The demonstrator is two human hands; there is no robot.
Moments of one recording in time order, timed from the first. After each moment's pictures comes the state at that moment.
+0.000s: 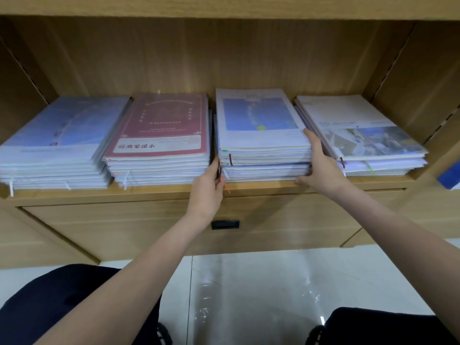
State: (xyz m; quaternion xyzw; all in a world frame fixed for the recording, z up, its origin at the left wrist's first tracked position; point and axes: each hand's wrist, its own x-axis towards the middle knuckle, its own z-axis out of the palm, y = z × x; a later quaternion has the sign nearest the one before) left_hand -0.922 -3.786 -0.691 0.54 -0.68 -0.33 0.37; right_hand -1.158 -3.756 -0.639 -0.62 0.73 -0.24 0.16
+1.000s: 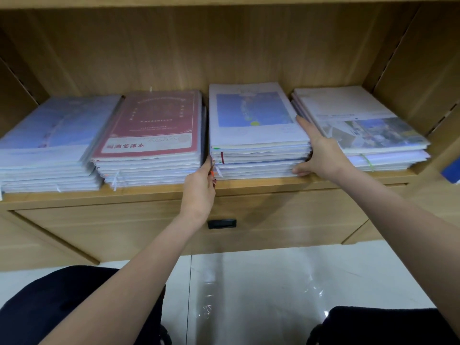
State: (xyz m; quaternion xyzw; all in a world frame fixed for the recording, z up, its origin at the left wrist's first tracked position) left_hand -0.927 -3.786 -0.685 0.59 -0.69 -0.23 0.34; right_hand -1.178 -3.776 -0.628 -0.63 0.71 -0.25 0.18
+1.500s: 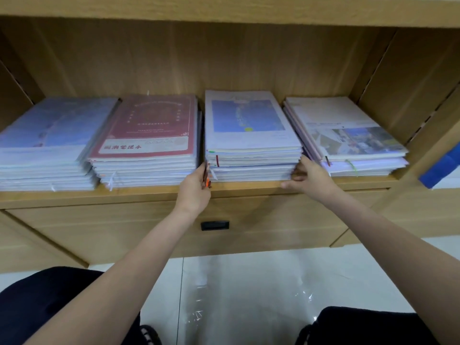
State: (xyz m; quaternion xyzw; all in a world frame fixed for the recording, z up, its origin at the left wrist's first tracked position) left_hand -0.922 -3.796 -0.690 0.57 -0.62 -0.42 0.34; right_hand -1.173 -3.753 -0.658 -0.58 0.71 -0.31 0.27
